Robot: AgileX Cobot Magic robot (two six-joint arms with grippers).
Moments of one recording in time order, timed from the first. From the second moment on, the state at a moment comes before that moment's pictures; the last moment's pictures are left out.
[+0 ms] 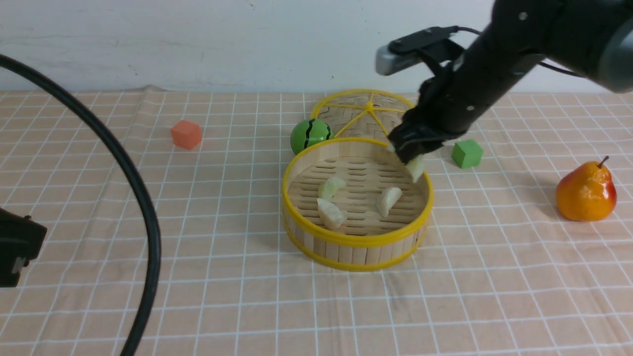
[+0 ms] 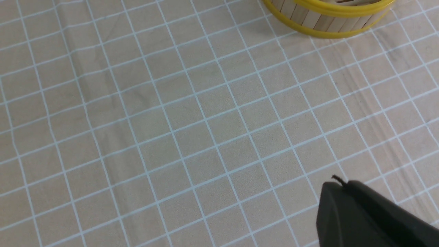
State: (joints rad) right arm 0.37 1.97 -1.85 0.22 1.02 -0.30; left arm -0.54 0.86 -1.15 0.10 1.21 -0.23
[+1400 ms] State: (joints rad) right arm 0.52 1.61 -1.64 0.11 0.89 -0.05; left arm -0.54 0.41 -0.75 0.13 0.96 -0.36
